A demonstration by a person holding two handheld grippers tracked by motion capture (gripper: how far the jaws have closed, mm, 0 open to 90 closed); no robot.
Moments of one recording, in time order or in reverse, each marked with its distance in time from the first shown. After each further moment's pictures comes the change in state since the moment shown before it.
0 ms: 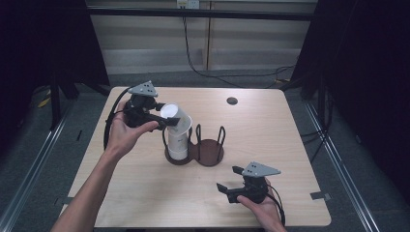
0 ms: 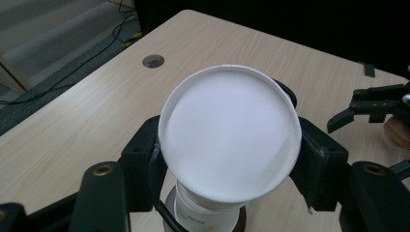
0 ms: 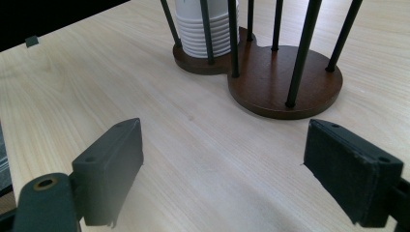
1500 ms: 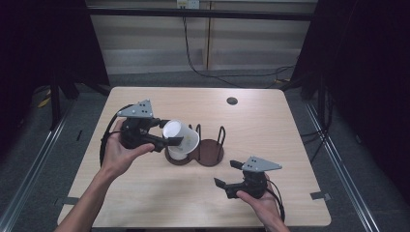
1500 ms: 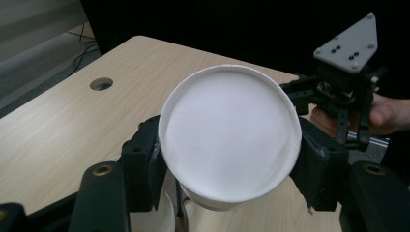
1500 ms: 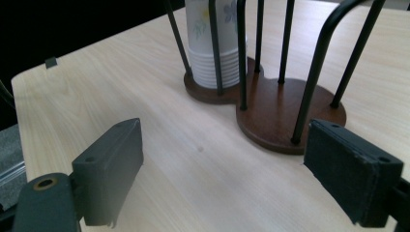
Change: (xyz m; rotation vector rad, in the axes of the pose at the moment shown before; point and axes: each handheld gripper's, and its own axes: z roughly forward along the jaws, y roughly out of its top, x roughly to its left) left arm -0.046 -0.023 -0.012 -0.091 -0.140 0.044; right arm 0.002 0.023 -0.004 -0.058 0.032 -0.013
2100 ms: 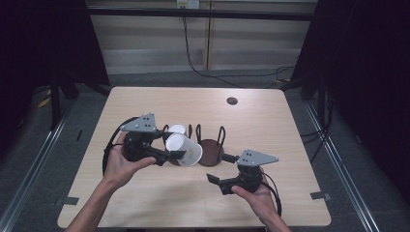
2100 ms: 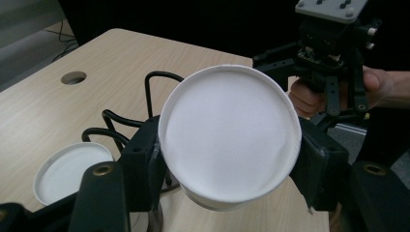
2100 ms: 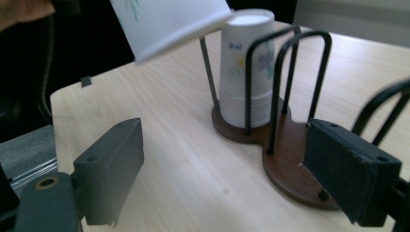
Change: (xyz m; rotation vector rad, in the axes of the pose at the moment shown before) left arm -0.019 -0.020 0.008 0.007 -0.056 0.012; right arm 0.011 0.030 0.005 -0.055 0.094 -0.056
